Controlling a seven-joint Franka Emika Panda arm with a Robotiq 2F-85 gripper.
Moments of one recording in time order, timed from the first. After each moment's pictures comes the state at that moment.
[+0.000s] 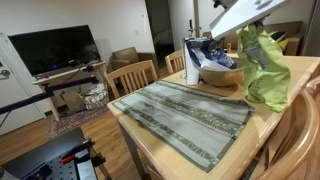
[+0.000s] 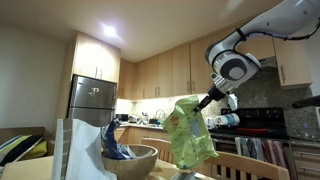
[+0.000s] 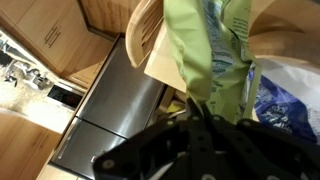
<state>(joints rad) -0.90 0.48 0.82 -1.83 1.52 3.33 -2.33</state>
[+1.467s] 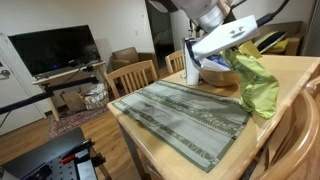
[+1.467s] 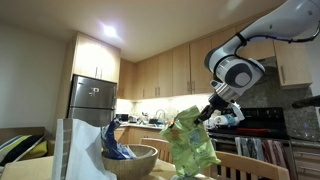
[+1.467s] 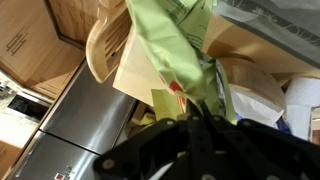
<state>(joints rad) -0.90 0.48 0.85 -1.95 1.51 3.33 -2.36</state>
